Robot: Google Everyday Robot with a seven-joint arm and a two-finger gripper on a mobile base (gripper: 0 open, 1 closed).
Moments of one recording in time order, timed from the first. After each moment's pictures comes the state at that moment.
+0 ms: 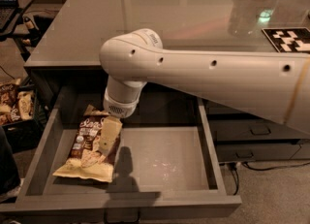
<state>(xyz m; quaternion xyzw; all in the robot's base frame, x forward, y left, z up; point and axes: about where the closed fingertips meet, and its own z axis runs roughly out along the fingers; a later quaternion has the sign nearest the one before) 0.509 0.104 0.740 -0.62 0.77 0.09 0.12</state>
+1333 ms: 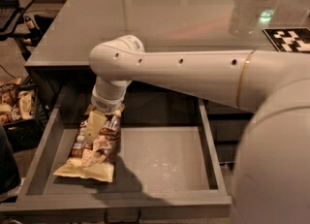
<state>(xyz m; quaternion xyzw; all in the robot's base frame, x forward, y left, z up) 0.559 0.153 0.703 -0.58 0.80 0.11 0.14</state>
